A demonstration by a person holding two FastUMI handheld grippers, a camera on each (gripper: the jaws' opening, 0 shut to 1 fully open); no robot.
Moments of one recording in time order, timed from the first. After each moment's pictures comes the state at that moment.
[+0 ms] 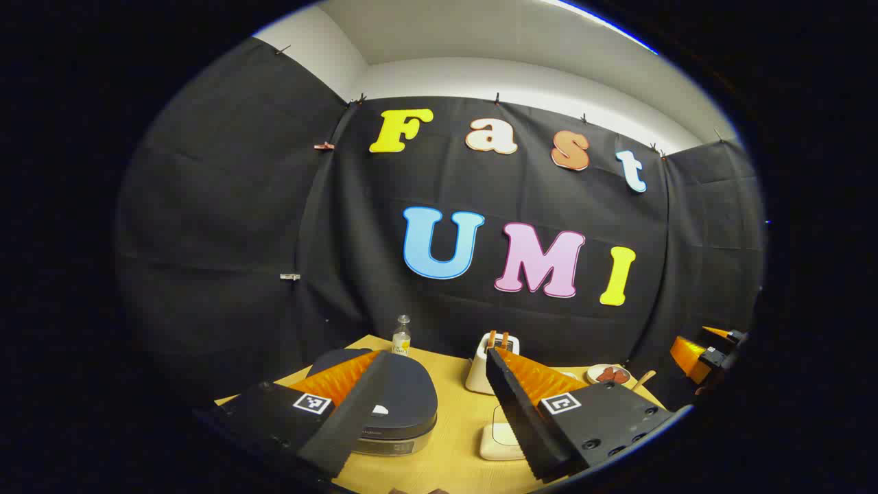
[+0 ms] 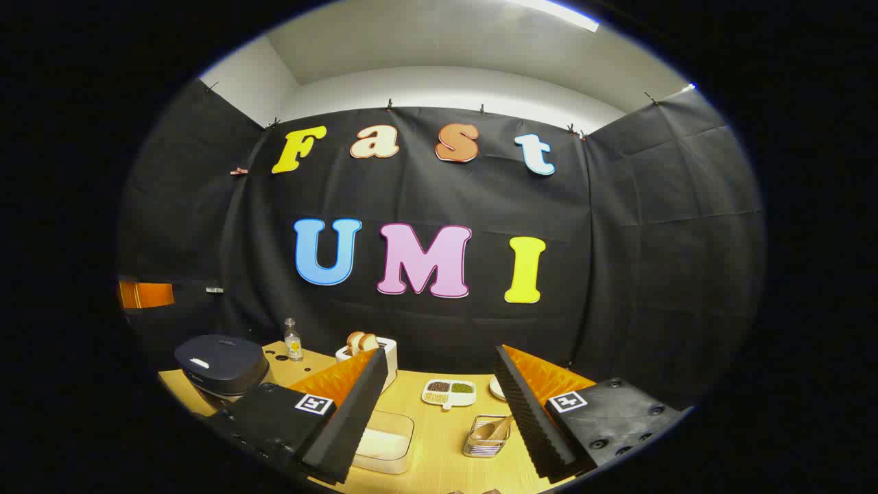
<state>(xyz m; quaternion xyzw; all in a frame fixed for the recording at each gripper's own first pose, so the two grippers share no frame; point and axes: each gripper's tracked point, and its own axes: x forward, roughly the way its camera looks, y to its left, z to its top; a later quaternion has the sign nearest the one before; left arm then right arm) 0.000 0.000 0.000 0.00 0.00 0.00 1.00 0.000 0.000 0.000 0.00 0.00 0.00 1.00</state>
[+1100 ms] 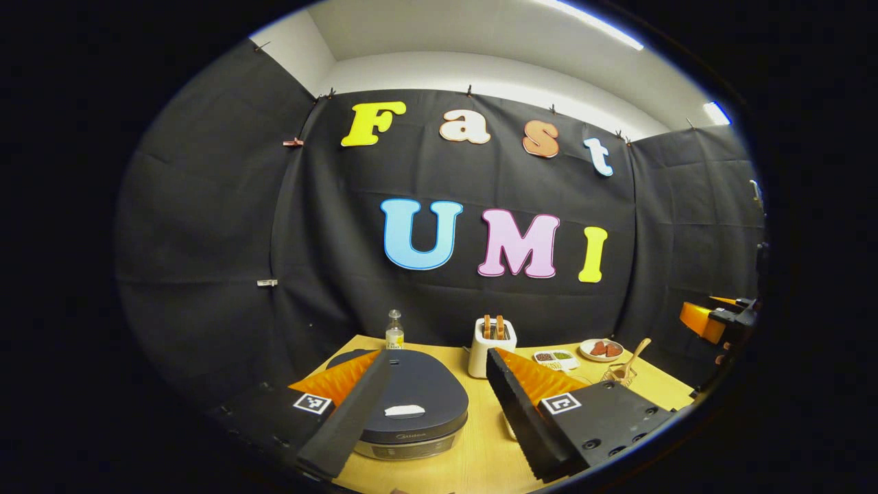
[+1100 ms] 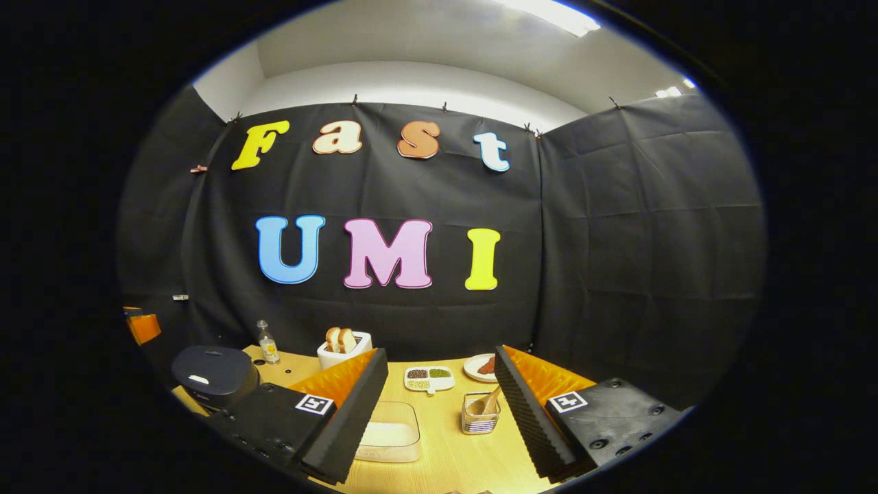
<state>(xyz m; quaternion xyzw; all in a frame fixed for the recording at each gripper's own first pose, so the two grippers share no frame) 0.000 0.056 -0.013 0.04 0.02 -0.09 1.00 -0.056 0.032 0.005 0.01 0.02 -0.12 0.99</state>
